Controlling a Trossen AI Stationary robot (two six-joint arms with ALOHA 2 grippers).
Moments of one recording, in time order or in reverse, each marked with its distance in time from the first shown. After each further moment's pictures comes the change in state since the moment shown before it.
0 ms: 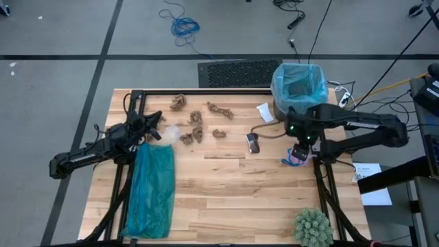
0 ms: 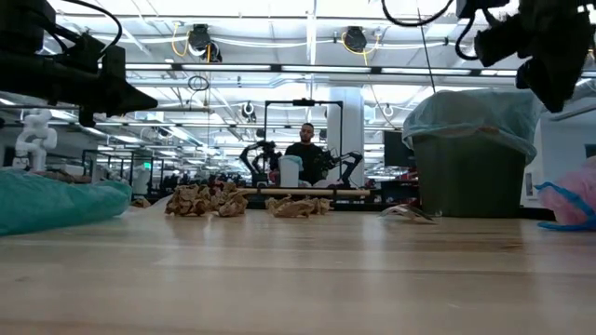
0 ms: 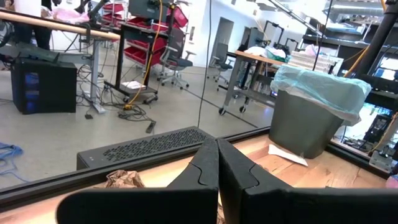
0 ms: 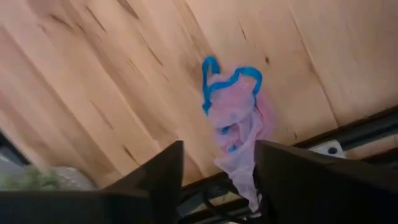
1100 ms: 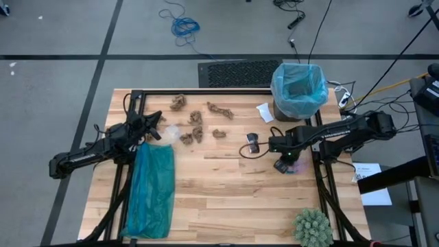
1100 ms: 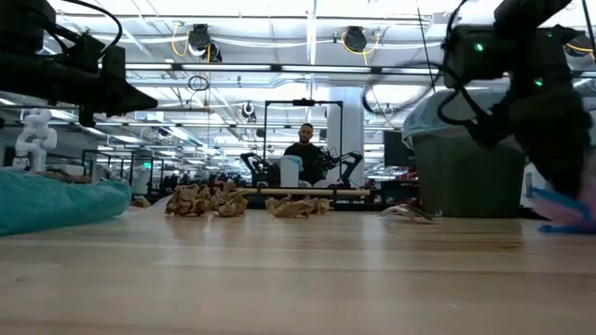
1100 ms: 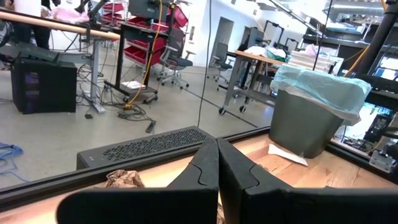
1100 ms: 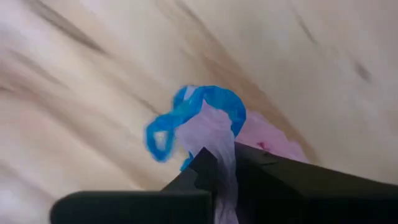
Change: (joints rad) left arm 0.000 0.000 0.000 0.000 0.000 0.000; right arm 0.144 0.201 -0.318 0.554 -0.043 0.399
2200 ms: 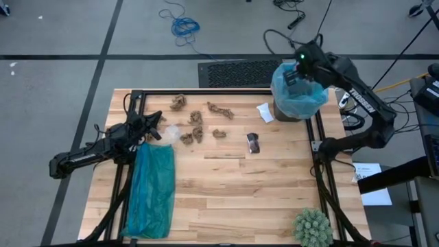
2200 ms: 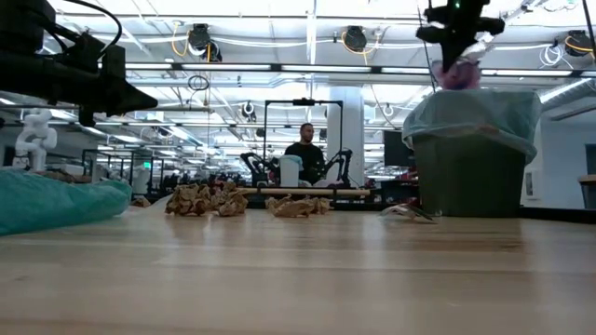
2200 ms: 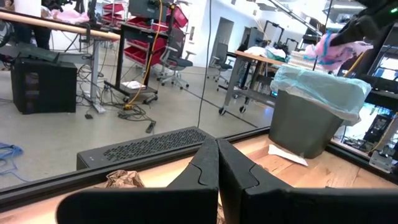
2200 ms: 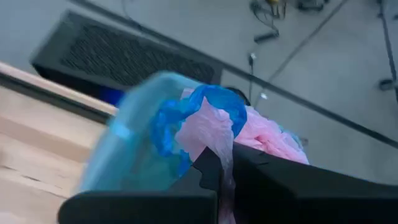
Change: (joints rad) left arm 0.000 0.000 0.000 0.000 0.000 0.000; right arm -0.807 0.038 0.904 -0.284 0.700 -0.595
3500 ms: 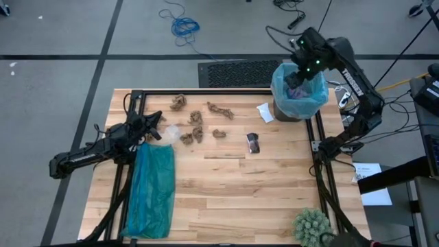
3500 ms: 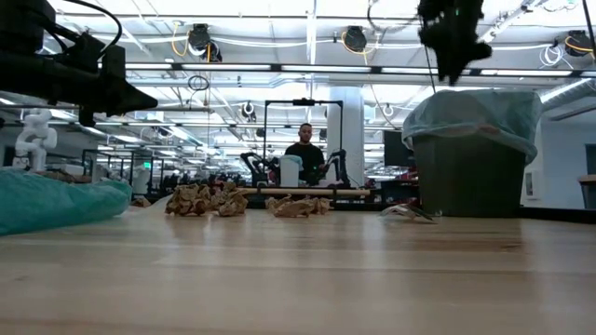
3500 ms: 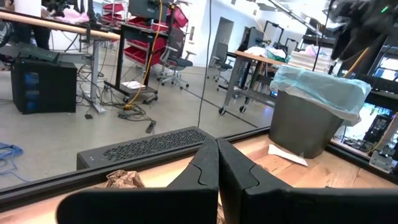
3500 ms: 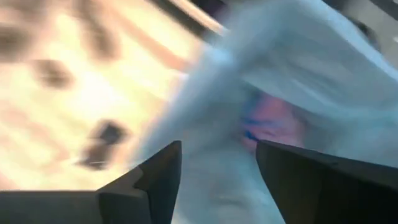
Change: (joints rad) left arm 0.000 0.000 0.000 0.000 0.000 0.000; right arm -0.142 0.200 0.284 -0.350 -0.608 -0.231
